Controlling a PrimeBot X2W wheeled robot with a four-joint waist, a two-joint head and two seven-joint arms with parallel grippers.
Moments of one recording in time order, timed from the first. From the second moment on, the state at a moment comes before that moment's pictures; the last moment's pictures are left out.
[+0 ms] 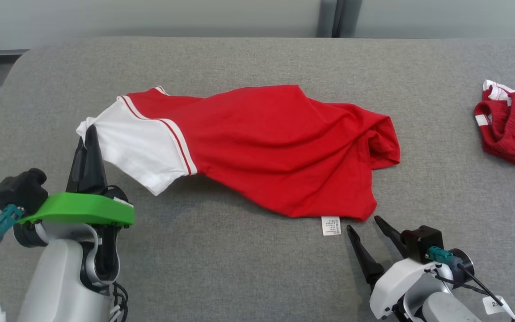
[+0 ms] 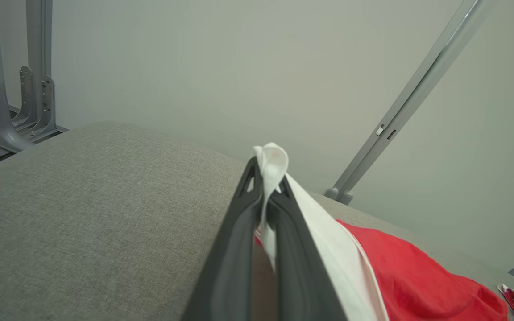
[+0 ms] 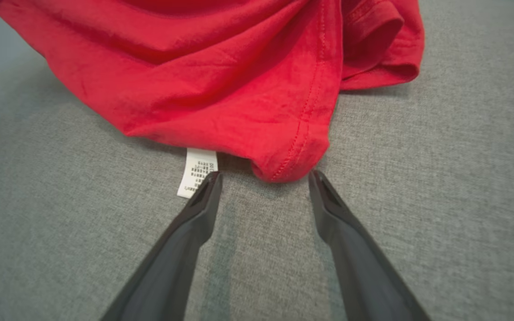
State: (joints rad) left arm -0.32 0.07 -0.13 0.27 -0.65 0.03 -0.25; right arm -0.05 -0.16 0.45 0.33 0.29 0.00 -0.17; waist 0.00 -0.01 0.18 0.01
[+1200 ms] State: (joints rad) left arm -0.11 0.05 -0.11 -0.01 -0.65 0.06 -0.25; right arm -0.22 -0.18 0.45 0.39 0.20 -0.01 -0.24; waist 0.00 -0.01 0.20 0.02
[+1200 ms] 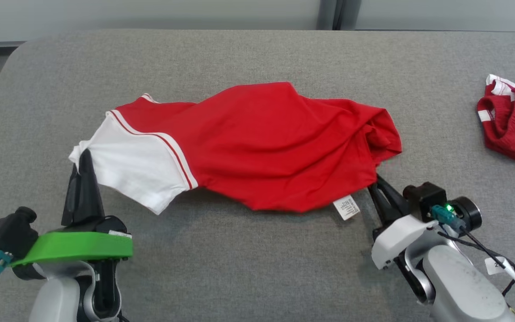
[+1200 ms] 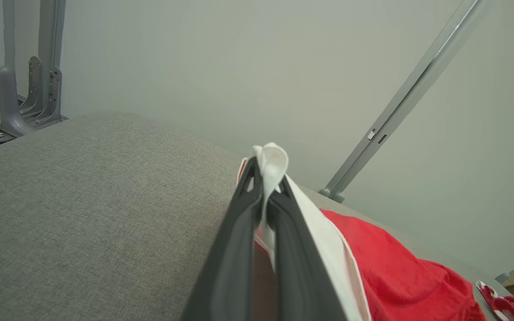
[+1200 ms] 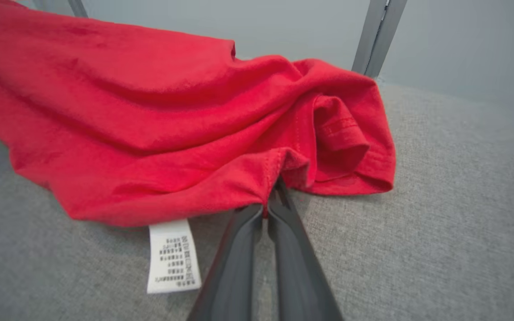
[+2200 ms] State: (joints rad) left arm -0.21 0.09 0.00 -0.66 -0.84 0.00 -0.16; right arm -0.36 -0.37 0.07 -0.41 0.09 -0.11 -0.26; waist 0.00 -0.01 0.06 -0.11
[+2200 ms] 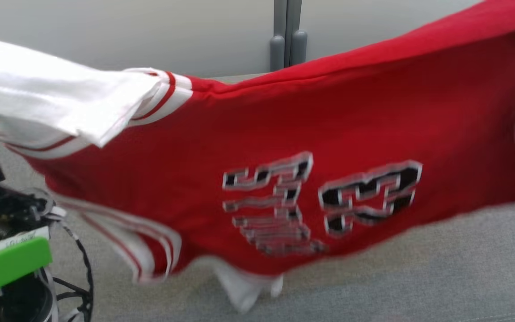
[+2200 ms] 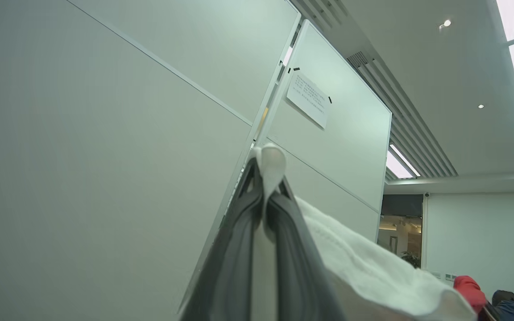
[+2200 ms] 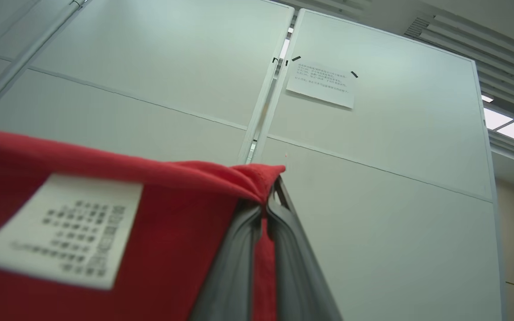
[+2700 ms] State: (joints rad) left arm -0.66 0.15 0.01 -0.28 -0.81 0.11 0.03; right arm -0.81 -0.36 0.16 -0.04 0.18 0.03 -0.10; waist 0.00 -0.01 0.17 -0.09
